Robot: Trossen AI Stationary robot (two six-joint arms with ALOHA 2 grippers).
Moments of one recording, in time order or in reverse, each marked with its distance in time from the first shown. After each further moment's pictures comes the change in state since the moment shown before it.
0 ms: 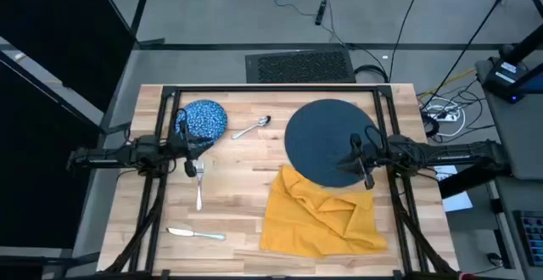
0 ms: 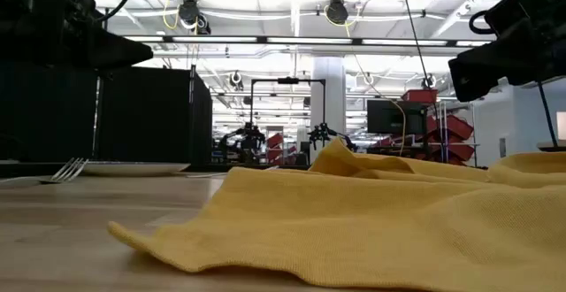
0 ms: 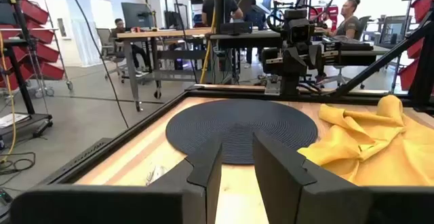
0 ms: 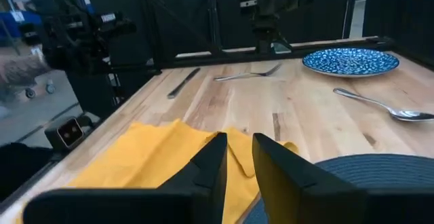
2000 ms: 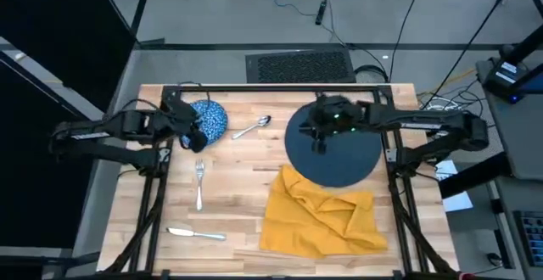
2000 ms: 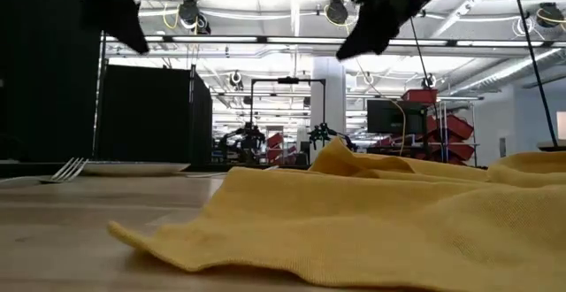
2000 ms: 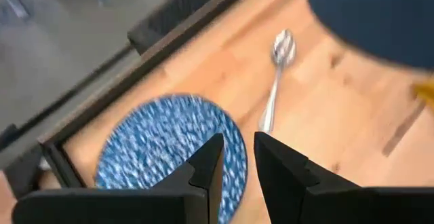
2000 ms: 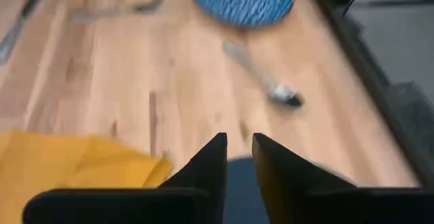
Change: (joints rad) left arm 0.078 0.824 0.840 -1.027 -0.283 -0.552; right arm -0.160 1.051 0.990 -0.560 0.201 -0.209
